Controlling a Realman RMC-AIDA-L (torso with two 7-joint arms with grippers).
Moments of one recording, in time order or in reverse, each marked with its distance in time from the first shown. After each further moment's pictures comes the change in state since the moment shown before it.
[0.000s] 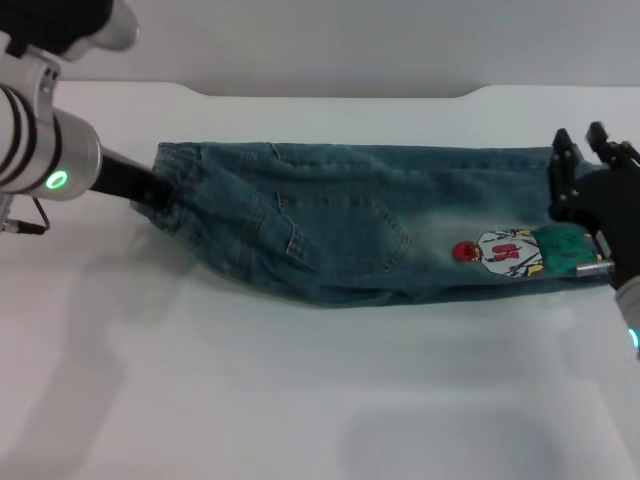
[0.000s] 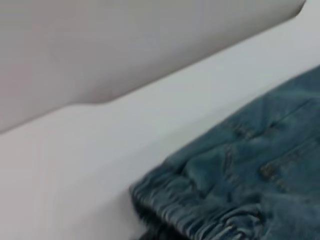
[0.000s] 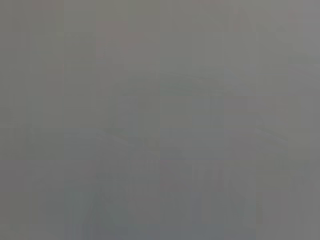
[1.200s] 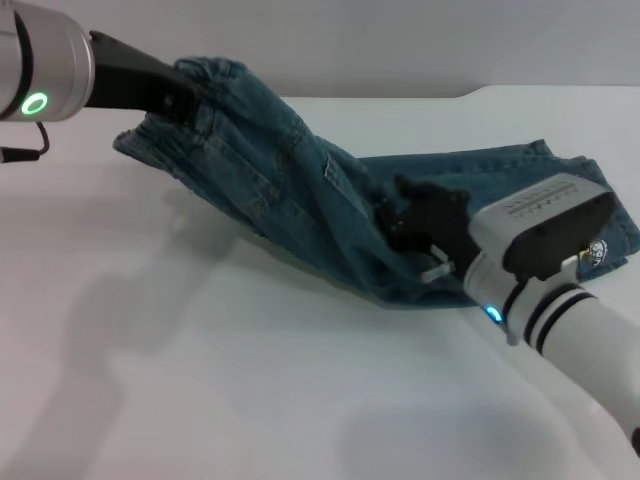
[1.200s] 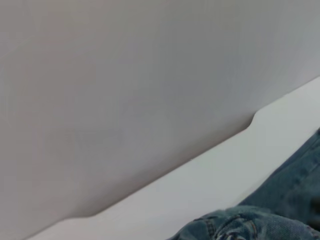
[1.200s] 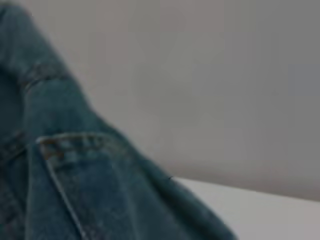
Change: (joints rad) left arm 0.039 -0.002 -0.014 -0.348 -0.059 -0.056 -0.001; right arm 0.406 0.014 -0.248 -0.240 0.080 0.326 0.355
